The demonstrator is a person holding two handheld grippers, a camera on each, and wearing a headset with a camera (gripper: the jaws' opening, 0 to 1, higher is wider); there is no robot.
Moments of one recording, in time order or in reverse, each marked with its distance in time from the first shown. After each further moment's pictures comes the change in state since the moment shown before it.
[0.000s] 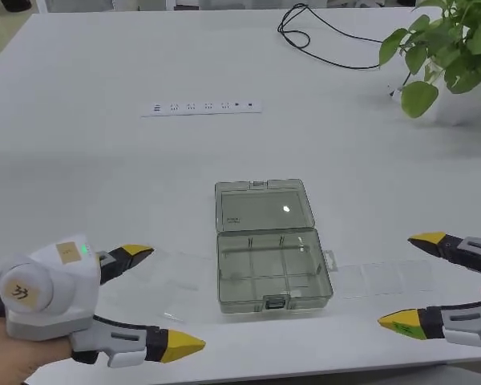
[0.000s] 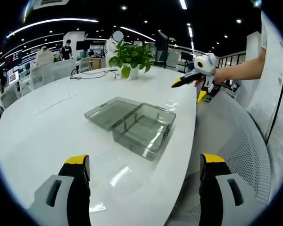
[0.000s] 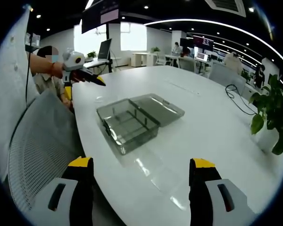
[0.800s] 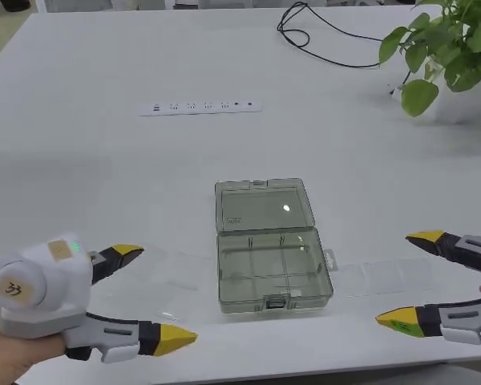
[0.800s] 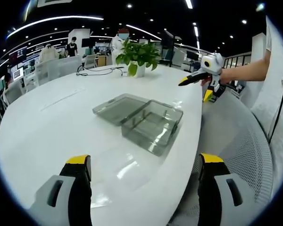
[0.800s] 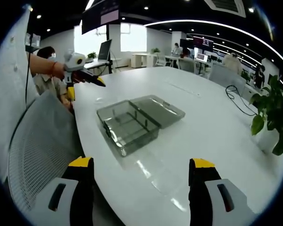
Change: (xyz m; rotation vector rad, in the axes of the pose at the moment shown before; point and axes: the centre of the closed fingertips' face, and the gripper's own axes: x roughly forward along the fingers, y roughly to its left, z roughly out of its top) left arm -0.009 0.015 -0.005 -0.034 0.024 0.064; right arm 0.003 0.001 0.004 0.002 -0.011 0.000
